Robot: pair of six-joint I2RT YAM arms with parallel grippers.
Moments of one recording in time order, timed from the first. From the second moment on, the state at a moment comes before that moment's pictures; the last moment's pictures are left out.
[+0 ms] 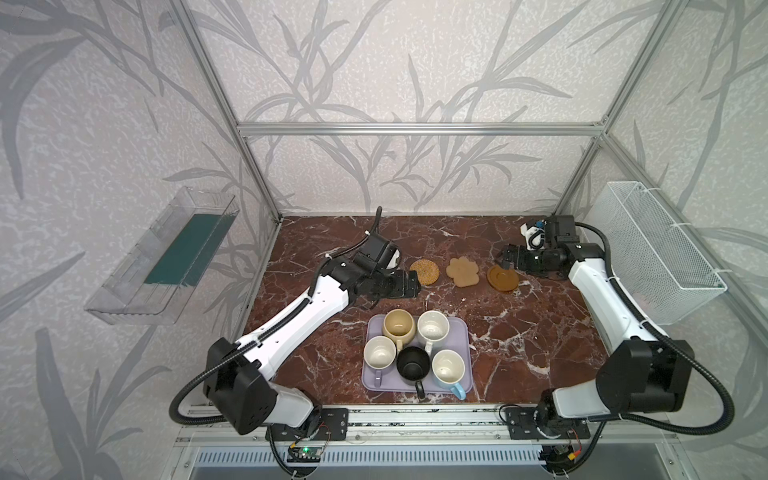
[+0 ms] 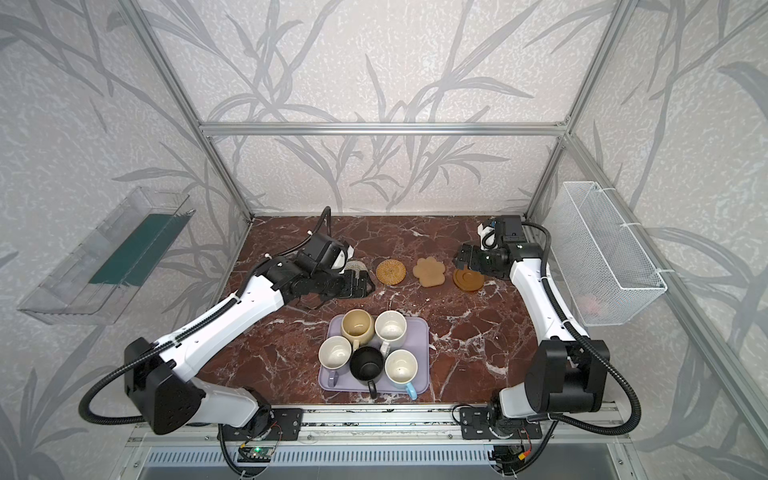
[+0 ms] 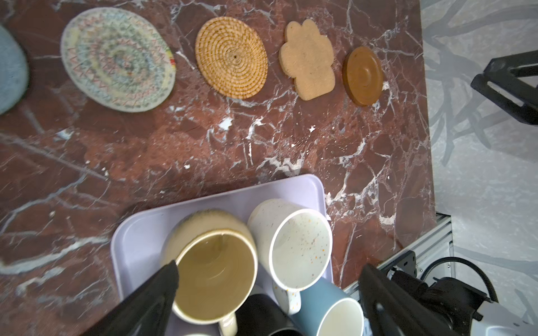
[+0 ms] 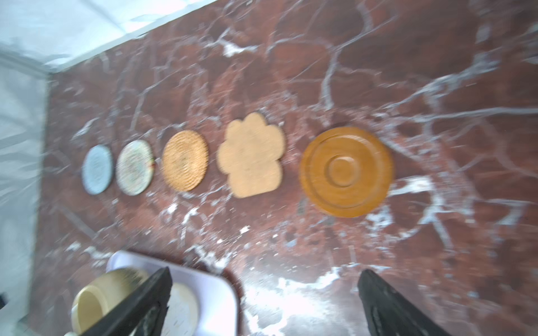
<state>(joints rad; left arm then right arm) -0.62 1.39 1.28 -0.85 0.18 -0.59 0.01 1.43 1.25 -0.79 -0.39 0.22</state>
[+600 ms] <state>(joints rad) -0.73 1.33 1.10 -0.93 0.00 -0.63 0.33 1.13 0.98 -0.66 -0.48 0.23</state>
